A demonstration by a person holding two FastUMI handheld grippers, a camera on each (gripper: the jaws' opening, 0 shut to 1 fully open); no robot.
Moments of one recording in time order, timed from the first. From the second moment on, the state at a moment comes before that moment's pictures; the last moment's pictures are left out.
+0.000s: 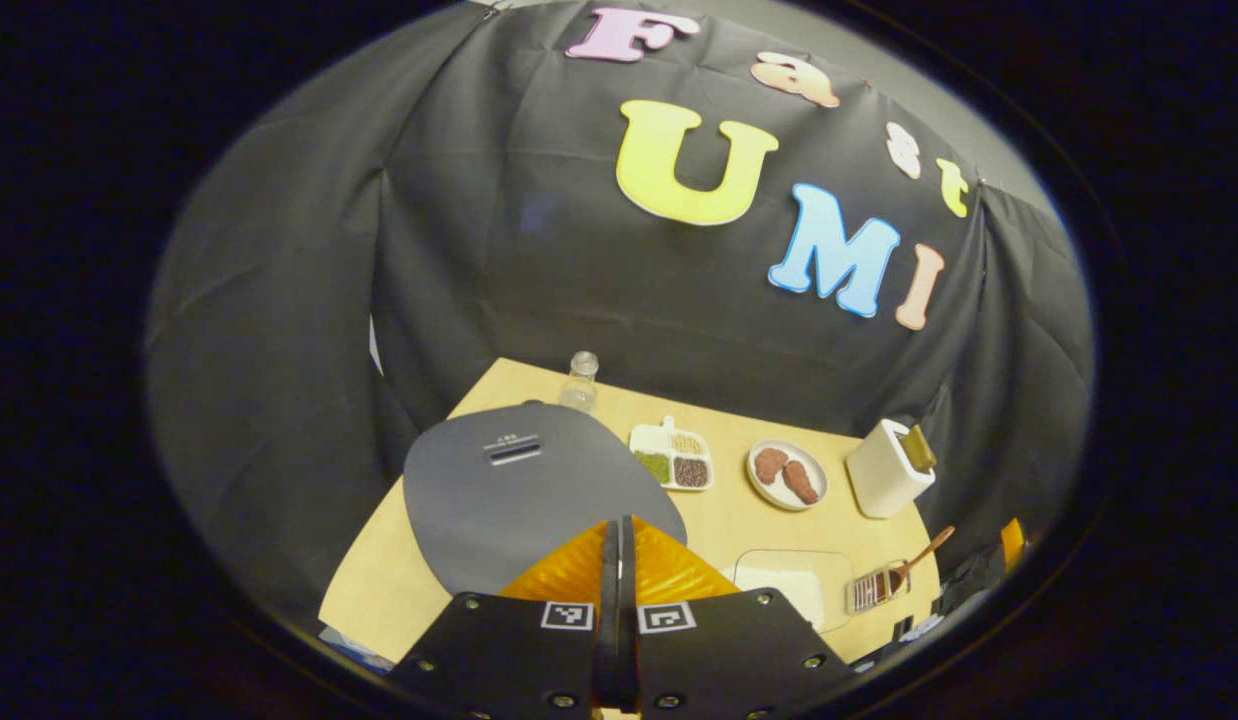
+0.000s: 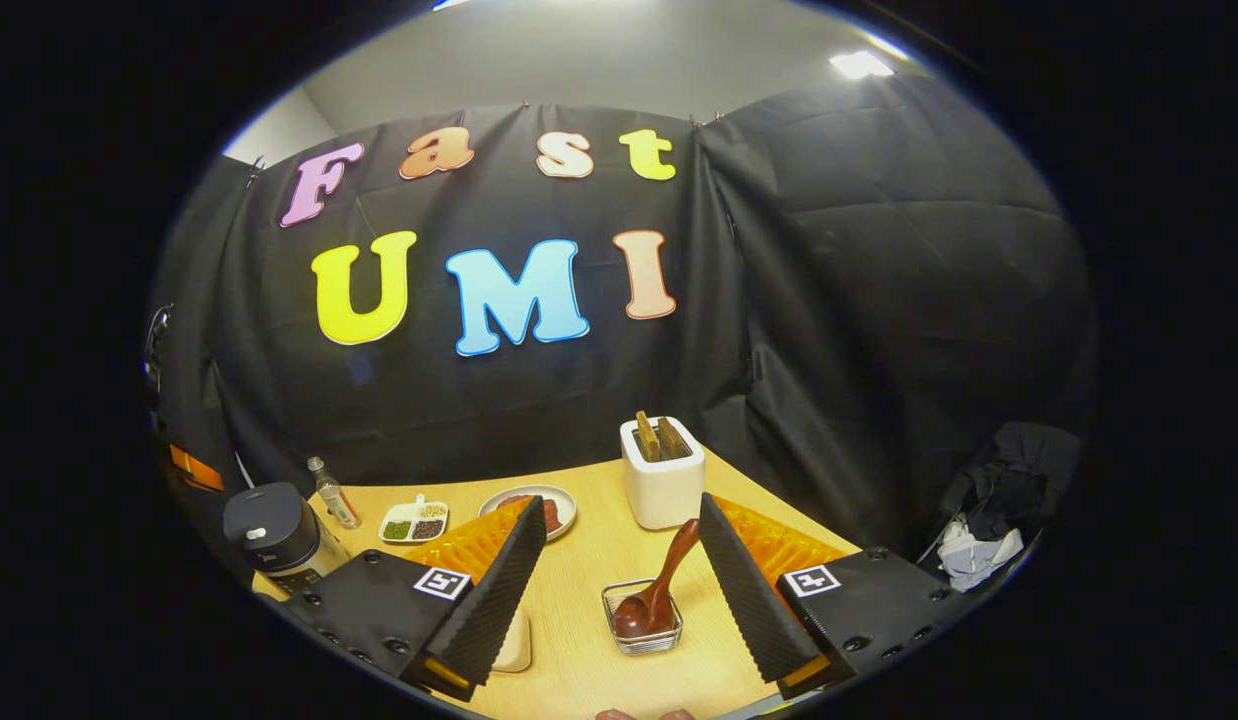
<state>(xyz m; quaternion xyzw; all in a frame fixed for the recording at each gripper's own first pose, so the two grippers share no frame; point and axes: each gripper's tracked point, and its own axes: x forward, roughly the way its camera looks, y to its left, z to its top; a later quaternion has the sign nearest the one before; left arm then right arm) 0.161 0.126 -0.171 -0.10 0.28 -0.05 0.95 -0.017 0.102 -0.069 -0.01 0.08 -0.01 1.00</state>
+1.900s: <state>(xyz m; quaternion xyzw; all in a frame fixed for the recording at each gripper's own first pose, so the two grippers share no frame) 0.165 0.118 -0.255 -0.12 0.33 -0.08 0.93 -0.030 0.113 -0.107 -0.06 0.17 -0.04 0.98</state>
